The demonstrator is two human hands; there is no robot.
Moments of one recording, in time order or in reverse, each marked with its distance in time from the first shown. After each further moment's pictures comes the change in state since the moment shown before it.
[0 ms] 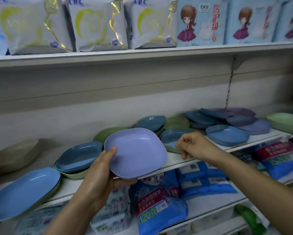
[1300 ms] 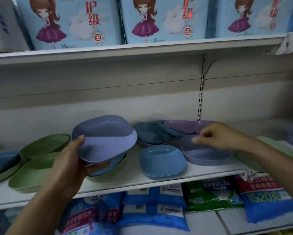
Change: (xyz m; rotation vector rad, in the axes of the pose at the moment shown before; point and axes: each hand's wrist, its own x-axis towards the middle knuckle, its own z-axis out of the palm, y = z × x) left_hand 0.068 -0.036 0.261 -0.080 0.281 0.156; right_hand 0.114 0.198 -0.296 -0.427 -0.100 -0.214
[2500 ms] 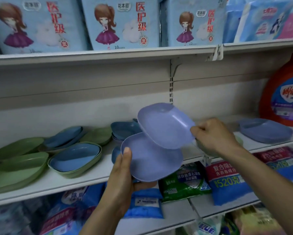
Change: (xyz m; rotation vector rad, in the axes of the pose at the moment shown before) left_hand -0.079 -0.086 0.118 -0.002 -0.298 -0.098; right_hand -0.092 0.001 -0.023 0.016 0.452 0.182
